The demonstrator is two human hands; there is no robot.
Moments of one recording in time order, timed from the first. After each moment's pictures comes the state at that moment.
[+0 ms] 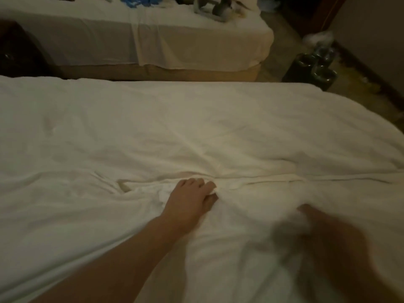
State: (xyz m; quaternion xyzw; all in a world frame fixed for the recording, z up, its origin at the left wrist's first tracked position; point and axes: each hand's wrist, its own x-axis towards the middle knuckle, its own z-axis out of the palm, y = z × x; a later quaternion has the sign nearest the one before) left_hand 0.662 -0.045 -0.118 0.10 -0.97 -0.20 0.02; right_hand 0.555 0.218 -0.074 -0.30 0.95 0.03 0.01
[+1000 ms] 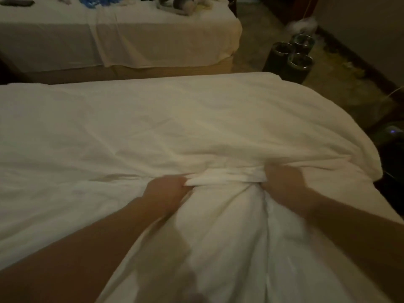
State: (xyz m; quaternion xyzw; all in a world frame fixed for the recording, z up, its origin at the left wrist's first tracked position) left_hand 0.531 0.074 -0.108 0.21 -0.95 -0.15 -0.17; right_hand 0.370 0.292 -0.078 -0.31 0.94 0.11 0.09
